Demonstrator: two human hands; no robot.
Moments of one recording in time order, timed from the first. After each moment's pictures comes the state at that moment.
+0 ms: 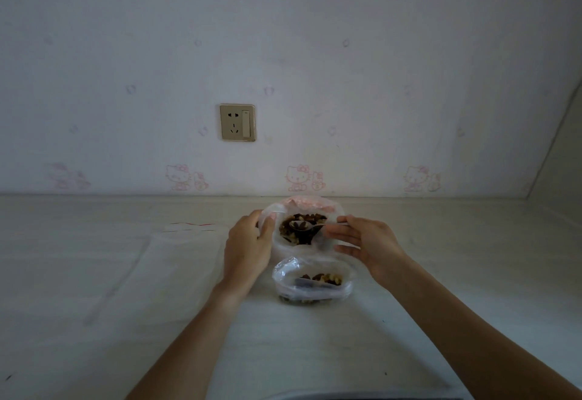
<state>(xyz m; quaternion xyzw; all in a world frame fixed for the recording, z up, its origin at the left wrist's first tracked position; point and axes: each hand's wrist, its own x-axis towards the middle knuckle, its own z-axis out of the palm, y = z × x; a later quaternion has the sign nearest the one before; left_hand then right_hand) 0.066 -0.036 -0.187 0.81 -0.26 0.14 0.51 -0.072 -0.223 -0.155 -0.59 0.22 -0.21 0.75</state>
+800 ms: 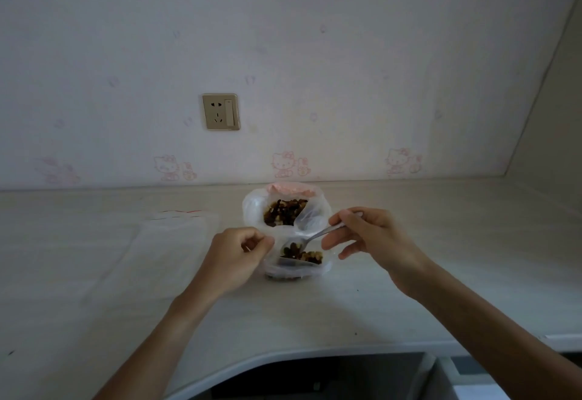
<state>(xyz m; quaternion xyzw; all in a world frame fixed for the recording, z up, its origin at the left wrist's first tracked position) 0.005 0.006 -0.171 0.83 -0.35 0.00 0.43 -0.160 -0.200 -0.131 -0.74 0.11 -0.19 0.64</state>
